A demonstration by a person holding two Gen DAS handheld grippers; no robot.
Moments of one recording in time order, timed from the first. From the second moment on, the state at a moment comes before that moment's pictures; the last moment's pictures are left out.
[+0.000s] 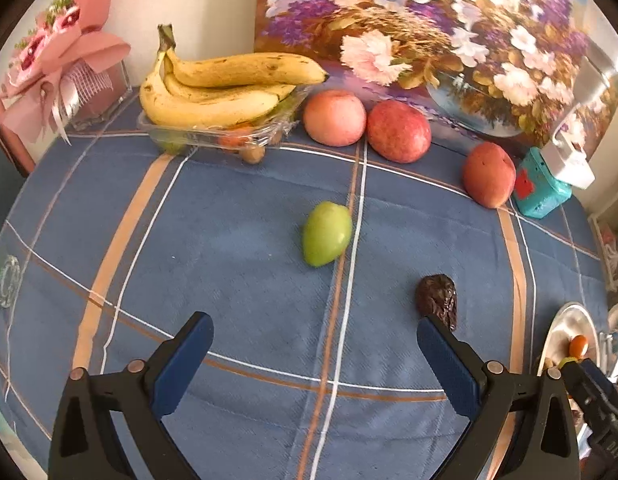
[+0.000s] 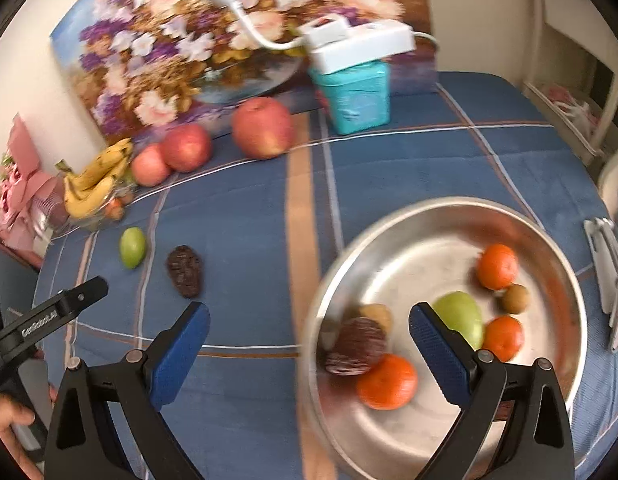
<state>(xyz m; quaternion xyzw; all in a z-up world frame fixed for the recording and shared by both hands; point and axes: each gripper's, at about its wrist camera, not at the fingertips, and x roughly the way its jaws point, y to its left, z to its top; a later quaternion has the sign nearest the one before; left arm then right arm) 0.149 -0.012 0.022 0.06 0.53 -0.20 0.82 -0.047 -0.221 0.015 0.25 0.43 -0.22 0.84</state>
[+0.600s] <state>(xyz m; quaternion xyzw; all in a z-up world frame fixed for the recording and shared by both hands) 0.217 -0.014 0.021 0.06 0.57 -0.25 0.78 0.029 -0.193 0.026 0.23 0.45 -0.15 0.85</state>
